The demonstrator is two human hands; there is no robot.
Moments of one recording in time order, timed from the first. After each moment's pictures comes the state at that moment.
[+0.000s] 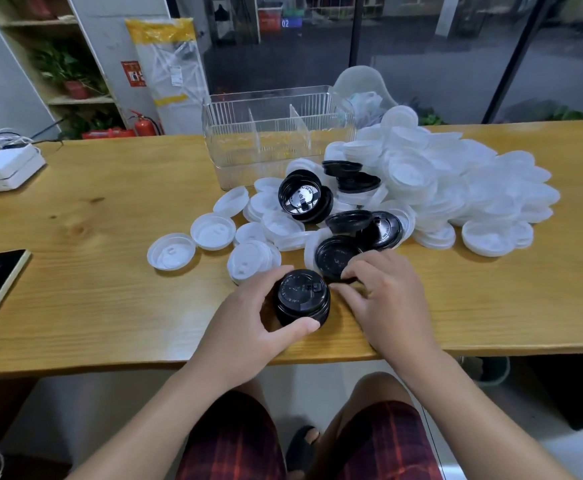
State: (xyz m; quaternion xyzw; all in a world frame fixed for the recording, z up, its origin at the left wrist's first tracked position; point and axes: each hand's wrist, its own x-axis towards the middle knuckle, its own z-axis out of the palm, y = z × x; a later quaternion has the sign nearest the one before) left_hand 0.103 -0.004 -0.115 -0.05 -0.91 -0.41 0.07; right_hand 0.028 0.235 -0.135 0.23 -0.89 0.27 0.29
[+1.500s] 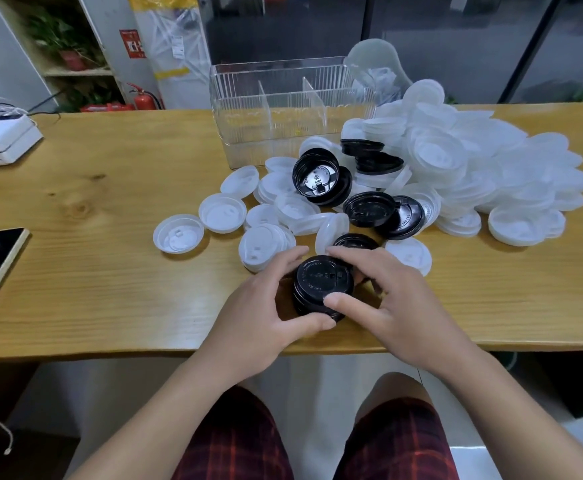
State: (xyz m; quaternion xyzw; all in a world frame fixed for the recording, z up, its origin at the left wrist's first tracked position) left_hand 0.099 -0.012 -0.119 -0.06 -0.90 -0.42 0.04; right_hand 0.053 0.223 -0.106 0.26 -0.86 0.43 0.02
